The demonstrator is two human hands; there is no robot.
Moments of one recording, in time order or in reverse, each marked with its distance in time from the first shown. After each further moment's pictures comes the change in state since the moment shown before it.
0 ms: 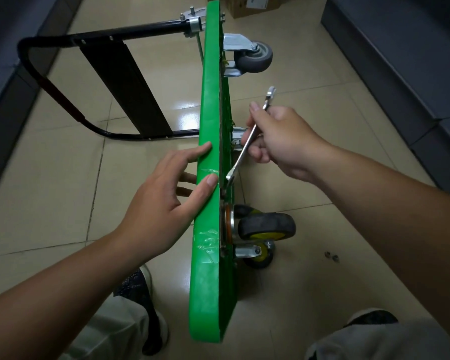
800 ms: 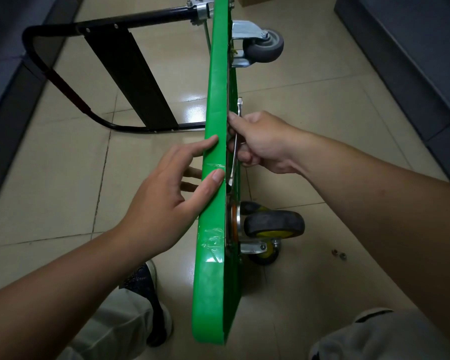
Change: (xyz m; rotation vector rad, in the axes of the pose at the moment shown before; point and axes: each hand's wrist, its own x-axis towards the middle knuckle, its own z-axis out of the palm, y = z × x) left_hand -0.001 0.002 -0.001 -0.021 0.005 -0.008; right_hand 0.029 0.014 0.029 0.006 -0.244 0.107
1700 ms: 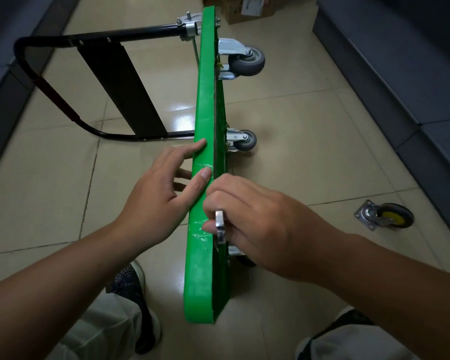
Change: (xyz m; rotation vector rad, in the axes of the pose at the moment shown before) left_hand 0.000 0.003 0.004 -0.017 0.019 0.020; right_hand -0.141 0.024 0.023 -1.037 0.010 -1.006
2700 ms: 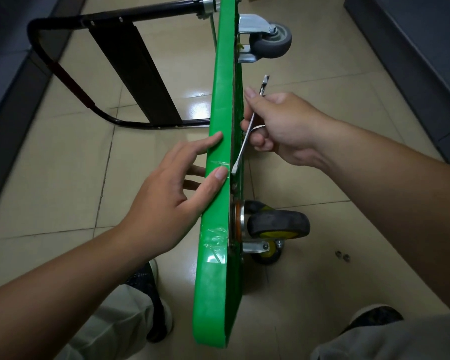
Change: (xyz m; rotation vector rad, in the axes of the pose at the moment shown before) left_hand -0.002 -0.006 -0.001 -0.024 -0.013 -0.024; right_hand 0.085 0.108 0.010 1.071 0.158 1.007
